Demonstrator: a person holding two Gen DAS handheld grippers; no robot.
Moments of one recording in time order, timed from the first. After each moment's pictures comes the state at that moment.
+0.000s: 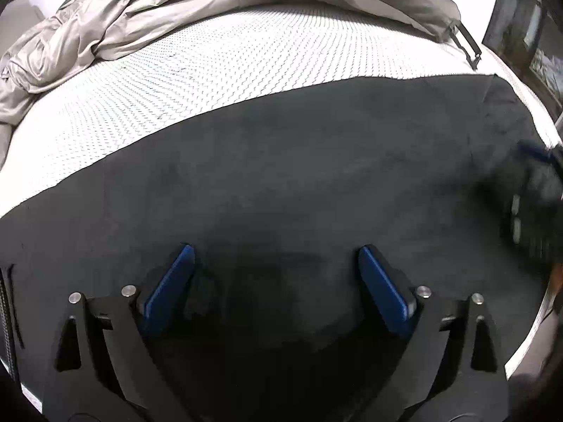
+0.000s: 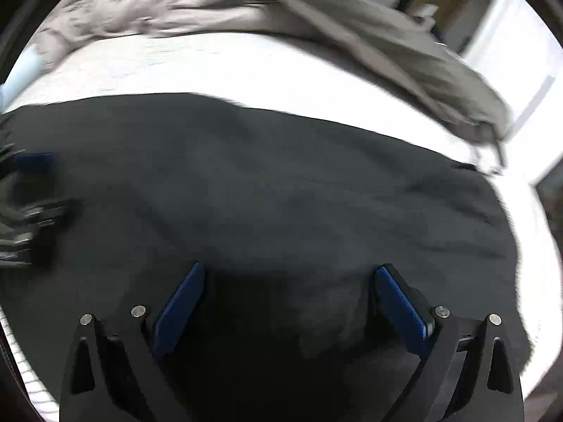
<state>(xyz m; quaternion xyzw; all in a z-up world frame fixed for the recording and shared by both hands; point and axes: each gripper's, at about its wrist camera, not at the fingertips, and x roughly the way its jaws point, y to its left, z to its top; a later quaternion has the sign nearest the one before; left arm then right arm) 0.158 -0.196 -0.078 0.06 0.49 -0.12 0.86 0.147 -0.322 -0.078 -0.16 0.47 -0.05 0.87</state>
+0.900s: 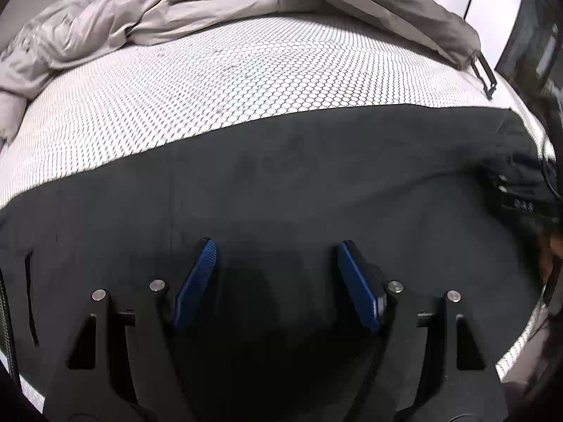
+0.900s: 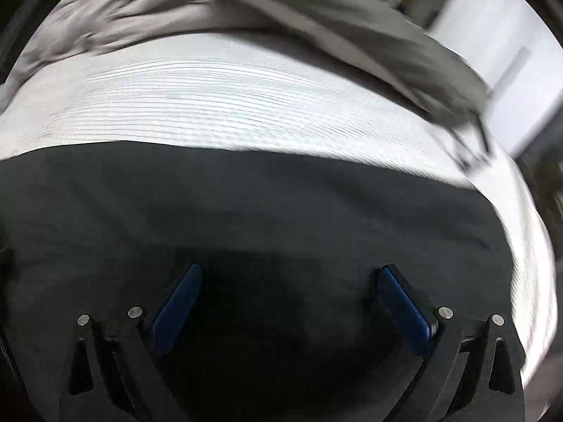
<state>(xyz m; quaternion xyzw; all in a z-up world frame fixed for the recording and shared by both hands) 0.162 -0.139 -0.064 0.00 0.49 -0.10 0.87 0.199 -0.329 -0.074 -0.11 0.49 -0.11 0.86</state>
